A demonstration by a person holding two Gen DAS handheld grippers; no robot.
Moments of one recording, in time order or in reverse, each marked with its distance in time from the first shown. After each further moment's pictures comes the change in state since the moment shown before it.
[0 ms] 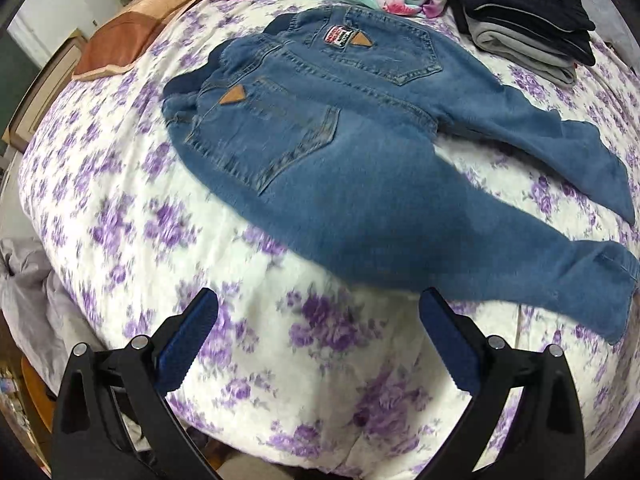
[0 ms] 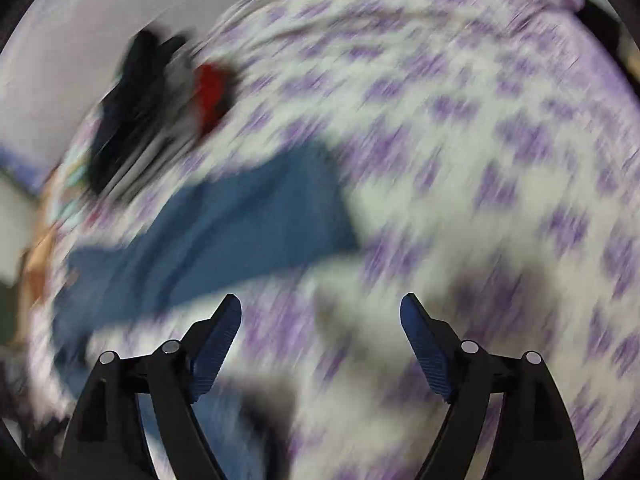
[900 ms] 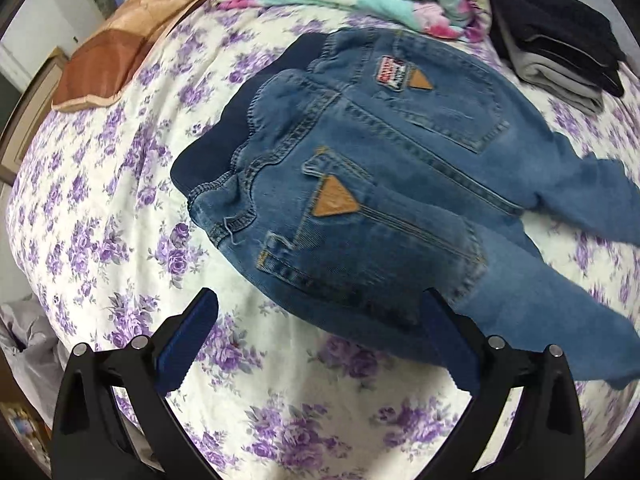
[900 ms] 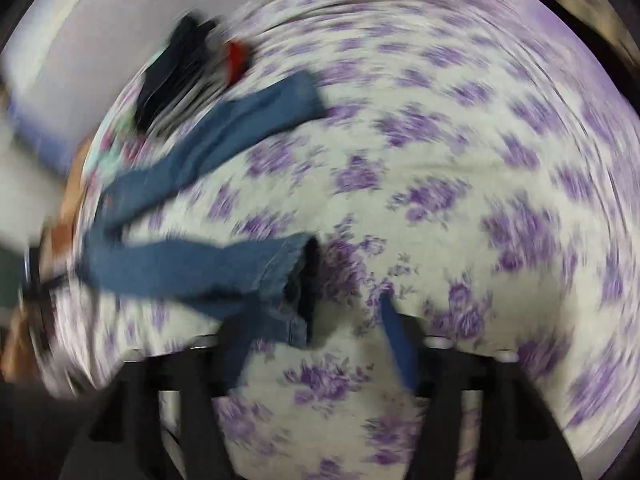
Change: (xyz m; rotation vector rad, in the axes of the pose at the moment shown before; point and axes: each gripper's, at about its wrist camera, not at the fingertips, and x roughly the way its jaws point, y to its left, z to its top) left arm 0.038 0.058 0.080 0.046 0.017 -0.017; right arm -0.090 -0.023 -0.122 0.183 -0.060 -0.001
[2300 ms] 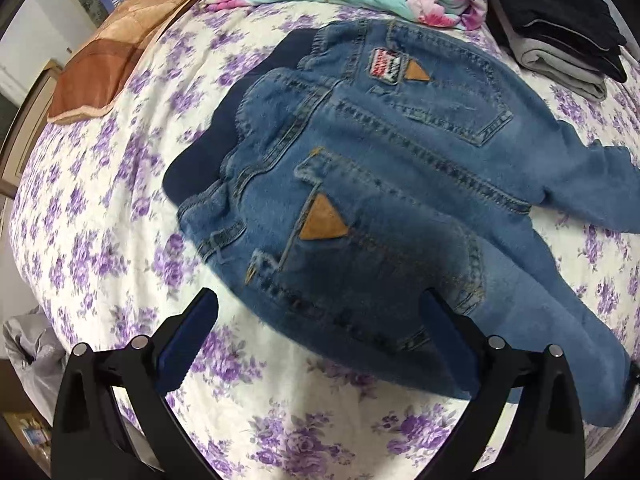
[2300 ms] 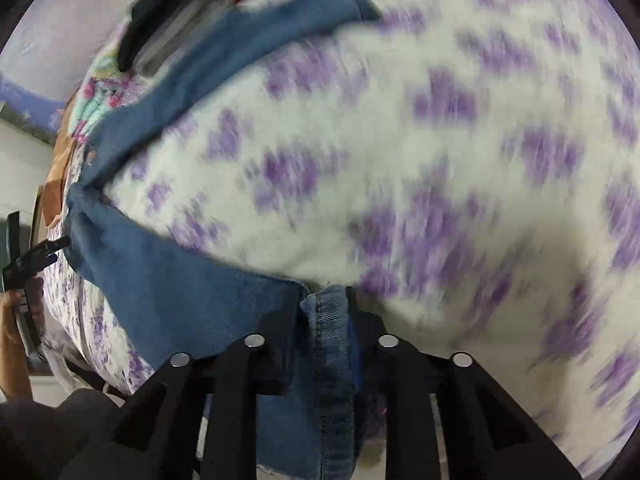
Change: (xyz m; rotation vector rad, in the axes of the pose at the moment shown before) left arm 0.007 -0.007 0.002 0.041 0.014 0.027; right arm 0.086 0.064 0.029 -0.184 0.203 -0.027
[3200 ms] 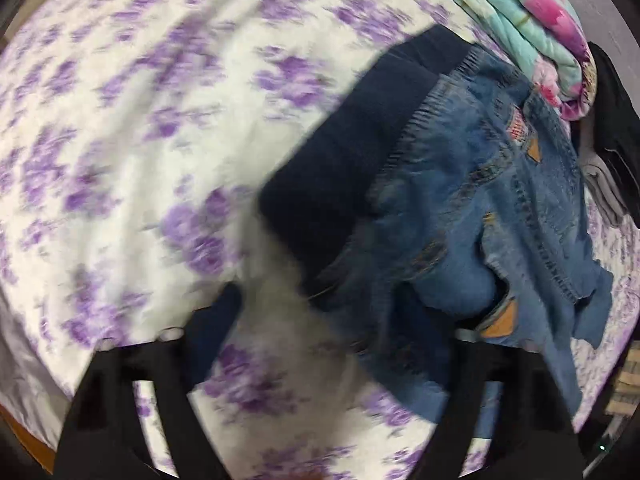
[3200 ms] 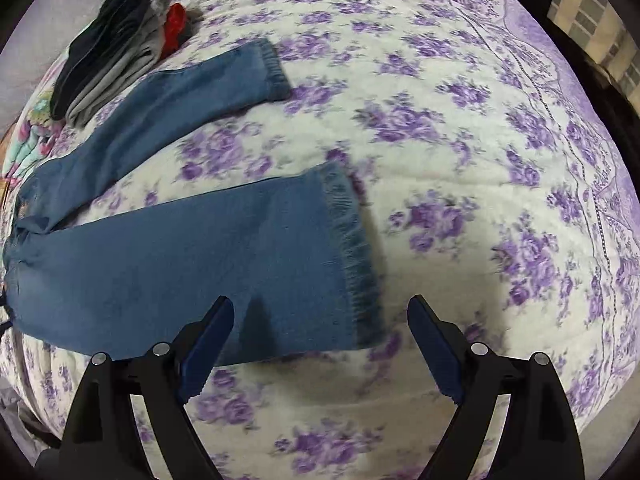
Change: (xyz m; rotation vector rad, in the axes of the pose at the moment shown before) left arm 0.060 0.104 0.023 -0.369 0.154 -0.217; right arm -0.008 0.004 0.005 0.082 -0.120 -0.315
